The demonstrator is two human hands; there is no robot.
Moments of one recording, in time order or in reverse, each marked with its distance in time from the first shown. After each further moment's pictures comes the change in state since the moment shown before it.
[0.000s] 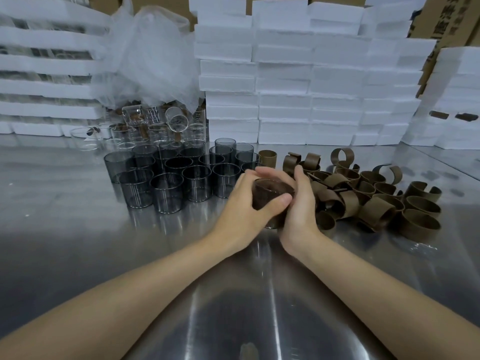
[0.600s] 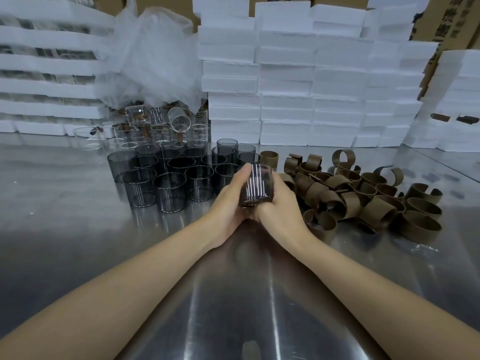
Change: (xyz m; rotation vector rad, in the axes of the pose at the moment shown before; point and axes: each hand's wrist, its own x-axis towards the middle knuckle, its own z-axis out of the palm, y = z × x) left_hand 0.016 -0.007 -0.010 -0.744 0.036 -0.483; right_hand 0.007 0.014 0.002 -0.727 -0.115 -0.223
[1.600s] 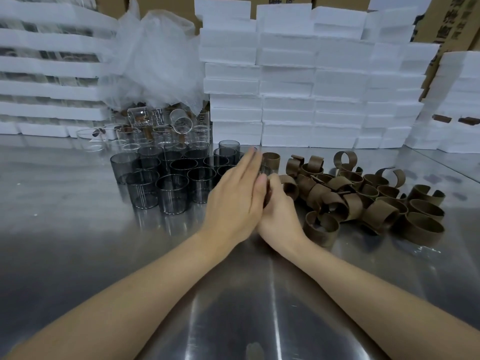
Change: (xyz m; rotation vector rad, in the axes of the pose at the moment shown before) left_hand -0.017 0.009 0.003 1.313 0.222 0.702; right_hand -0.003 0.012 0.007 -0.092 -0.007 -0.118
